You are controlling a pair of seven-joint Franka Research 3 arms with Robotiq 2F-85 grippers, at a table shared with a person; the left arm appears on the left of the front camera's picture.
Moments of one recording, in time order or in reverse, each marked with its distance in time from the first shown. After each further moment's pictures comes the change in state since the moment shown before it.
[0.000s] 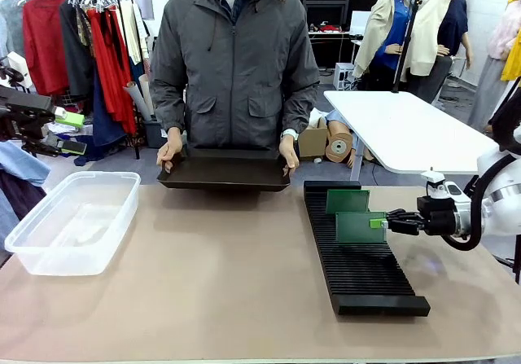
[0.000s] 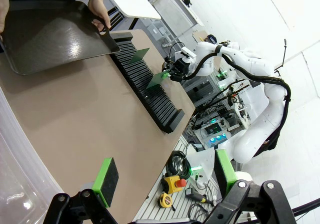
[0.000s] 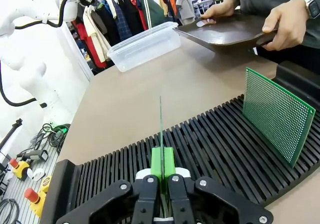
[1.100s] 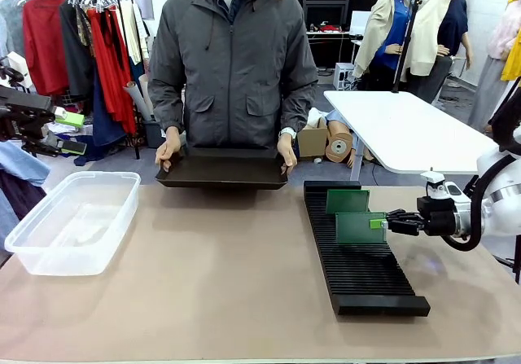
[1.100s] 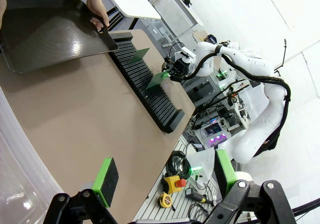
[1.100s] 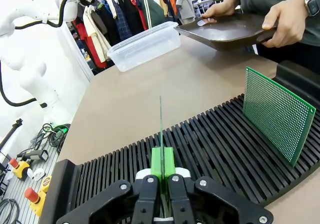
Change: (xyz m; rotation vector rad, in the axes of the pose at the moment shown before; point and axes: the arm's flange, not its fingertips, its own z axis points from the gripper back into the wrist) left arm 0.000 0.000 0.000 0.000 0.000 0.000; right arm -0.001 0.000 0.000 0.001 0.000 -0.001
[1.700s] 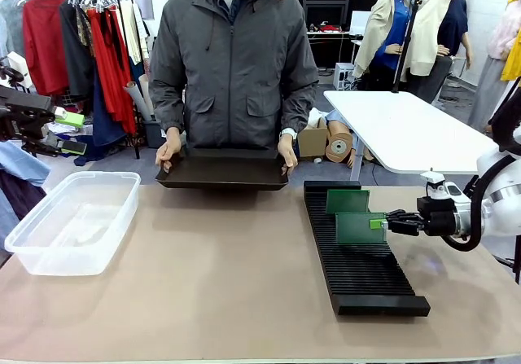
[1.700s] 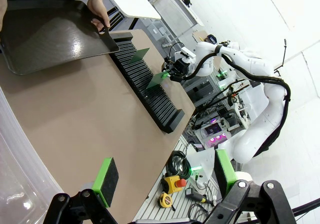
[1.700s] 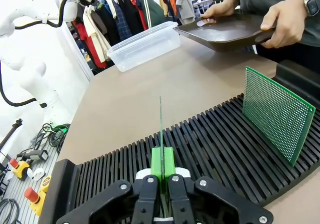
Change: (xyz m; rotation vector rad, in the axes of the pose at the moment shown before) left arm 0.000 0.000 0.000 0.000 0.000 0.000; right arm -0.001 -0.001 0.000 -0.001 0.000 0.000
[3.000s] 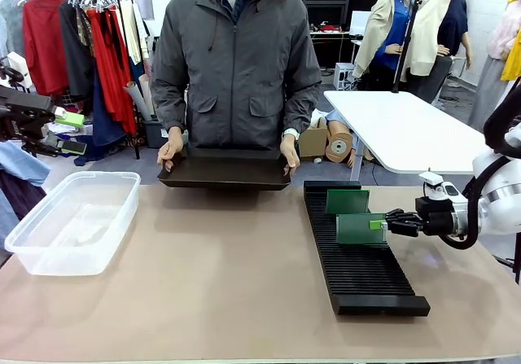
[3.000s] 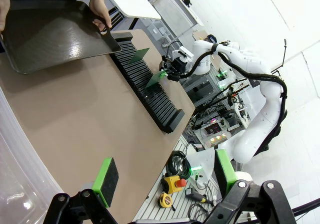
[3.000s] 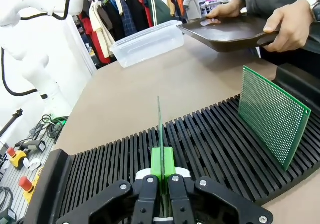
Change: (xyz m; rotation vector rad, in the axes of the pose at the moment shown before) left arm 0.000 0.000 0.000 0.000 0.000 0.000; right arm -0.006 -0.018 0.001 0.037 0.002 0.052
